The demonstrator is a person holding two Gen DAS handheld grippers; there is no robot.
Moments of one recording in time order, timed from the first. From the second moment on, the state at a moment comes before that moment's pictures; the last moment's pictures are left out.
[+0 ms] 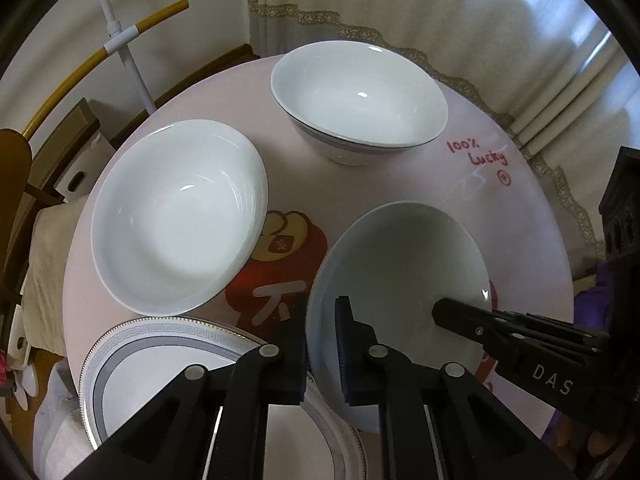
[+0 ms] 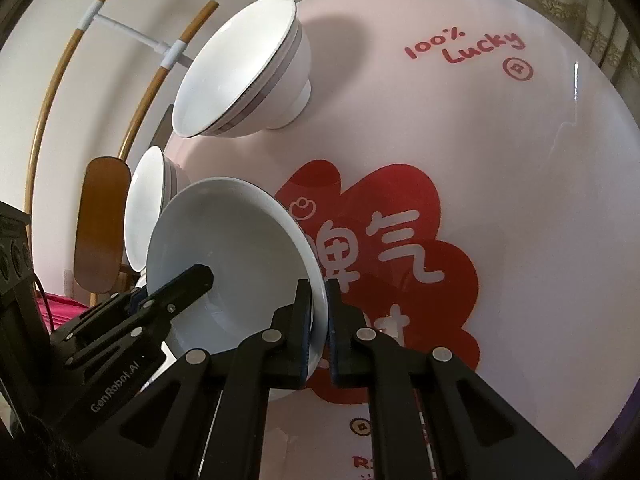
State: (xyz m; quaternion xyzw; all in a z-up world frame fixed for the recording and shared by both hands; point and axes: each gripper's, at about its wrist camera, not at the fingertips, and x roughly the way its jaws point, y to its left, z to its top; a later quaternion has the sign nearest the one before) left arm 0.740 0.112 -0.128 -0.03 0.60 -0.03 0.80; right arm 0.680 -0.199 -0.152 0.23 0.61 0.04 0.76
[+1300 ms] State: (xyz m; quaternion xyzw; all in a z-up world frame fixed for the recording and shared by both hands) left arm 0.826 0.127 -0.090 -0.14 0.50 -0.01 0.85; right arm 0.789 -0.218 -0.078 0.18 0.56 0.03 0.81
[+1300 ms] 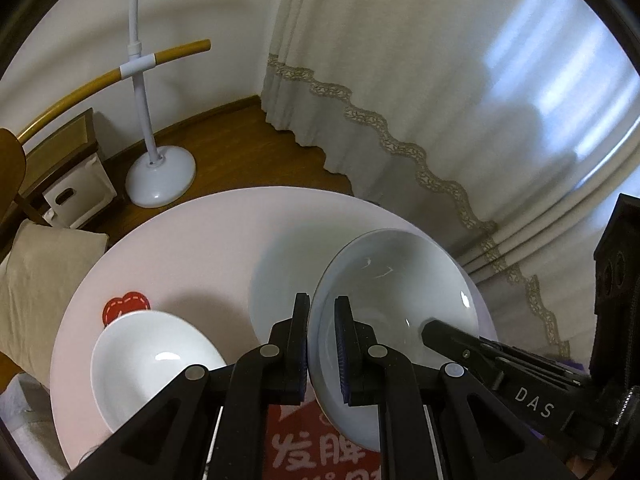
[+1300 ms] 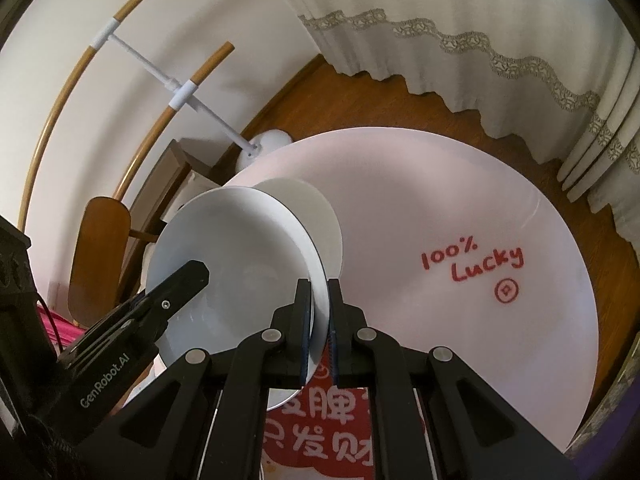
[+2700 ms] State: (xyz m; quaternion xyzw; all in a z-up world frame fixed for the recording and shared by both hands) left arm 0.899 0.133 -0.145 -0.14 0.54 -0.03 0.83; right arm 0.823 -0.231 -0.116 0.20 0.62 -0.05 0.76
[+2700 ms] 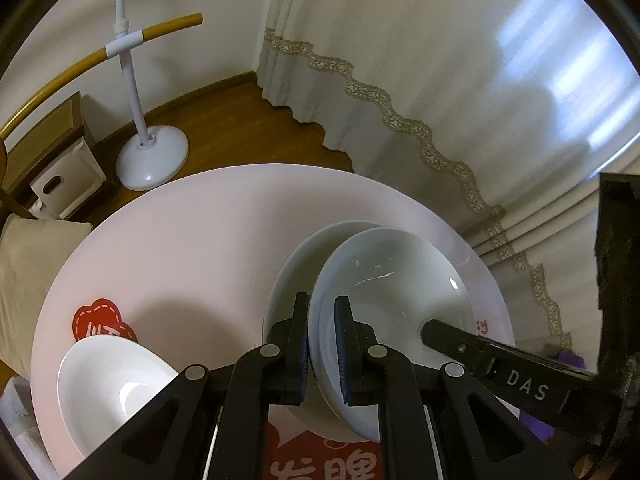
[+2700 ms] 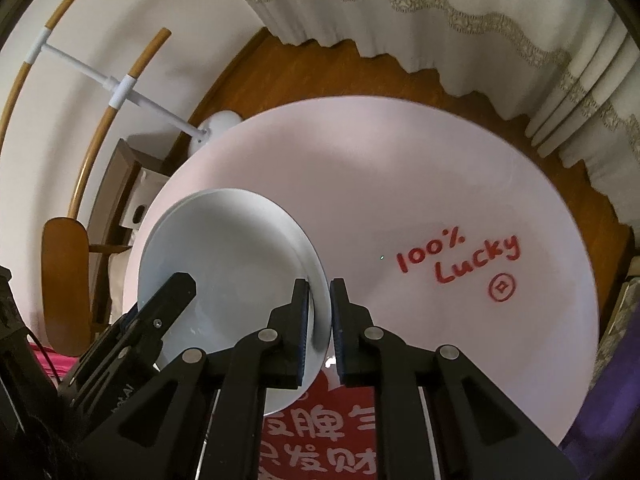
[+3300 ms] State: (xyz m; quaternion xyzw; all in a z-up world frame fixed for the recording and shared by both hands) left arm 0.892 0.144 -0.138 -0.15 0.54 -0.01 0.83; right arm 0.822 -0.240 -0.133 0.27 0.61 -0.02 0.74
